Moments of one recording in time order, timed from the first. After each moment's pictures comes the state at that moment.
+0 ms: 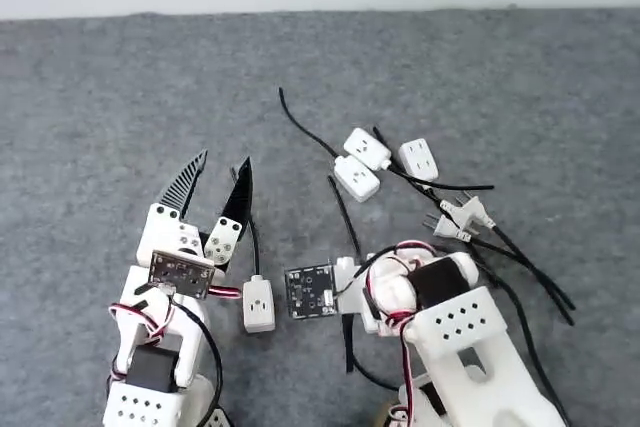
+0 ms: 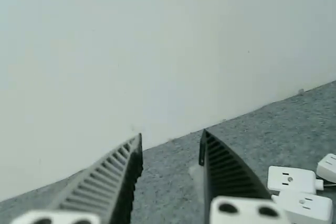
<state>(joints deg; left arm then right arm) 7.3 -94.3 94.5 10.9 -7.2 -26.1 -49.4 56.9 76.7 74.3</state>
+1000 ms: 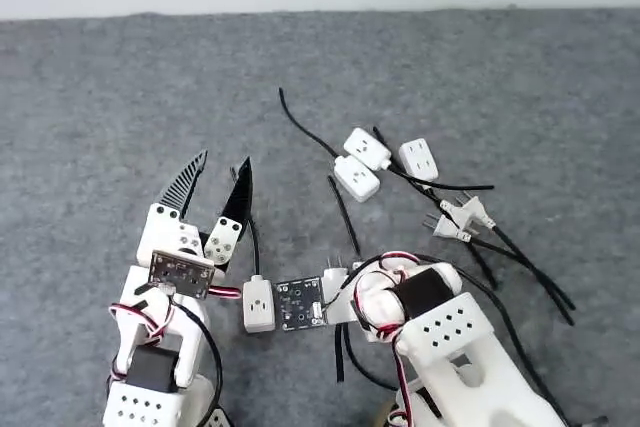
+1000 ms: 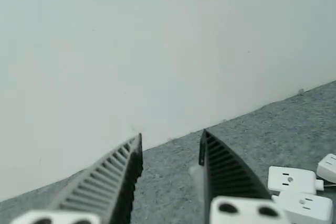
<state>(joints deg) 7.3 -94.3 94.5 10.9 -7.2 -30.9 -49.5 62.2 69.8 72.2</state>
